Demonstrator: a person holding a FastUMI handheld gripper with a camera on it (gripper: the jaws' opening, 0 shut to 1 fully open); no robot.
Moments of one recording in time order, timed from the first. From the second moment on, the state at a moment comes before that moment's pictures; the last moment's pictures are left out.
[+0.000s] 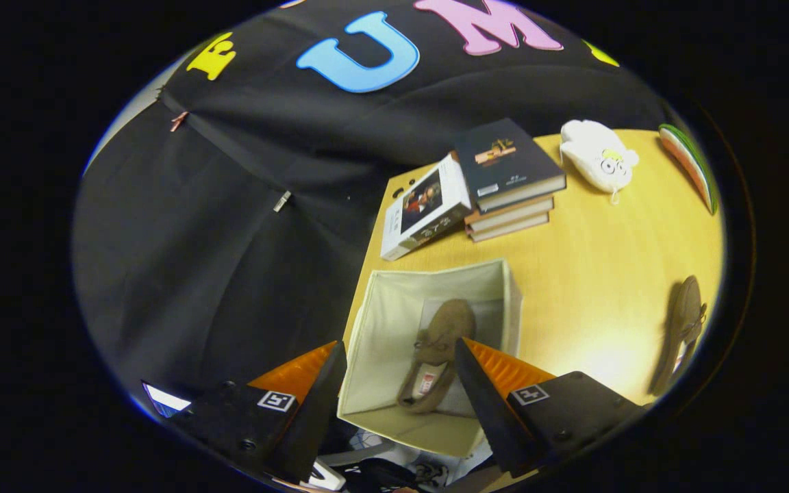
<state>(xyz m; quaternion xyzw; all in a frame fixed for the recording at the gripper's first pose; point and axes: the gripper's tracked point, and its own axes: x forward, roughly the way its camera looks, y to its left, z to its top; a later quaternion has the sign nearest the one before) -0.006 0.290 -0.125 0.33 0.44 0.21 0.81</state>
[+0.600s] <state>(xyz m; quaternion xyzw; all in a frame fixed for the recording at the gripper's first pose) -0.084 0.043 -0.212 0.21 0.44 0.10 0.87</state>
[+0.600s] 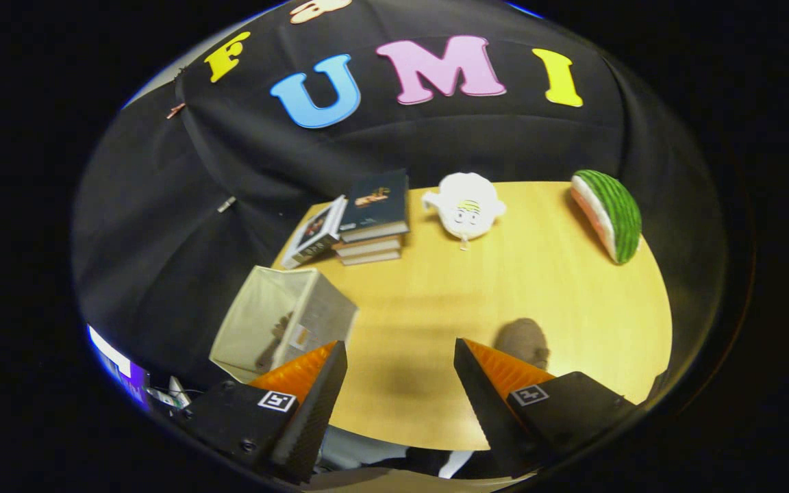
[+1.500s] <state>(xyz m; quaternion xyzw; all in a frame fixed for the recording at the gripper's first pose) -0.122 -0.048 -0.401 0.09 0.54 0.05 0.83</state>
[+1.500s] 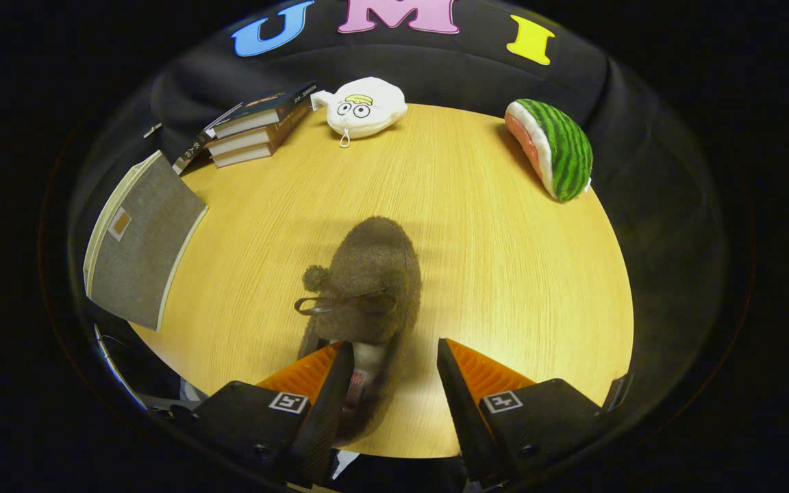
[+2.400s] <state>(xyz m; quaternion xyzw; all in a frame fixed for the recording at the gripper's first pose) -0.095 -0.013 -0.328 0.16 0.52 0.01 0.84</state>
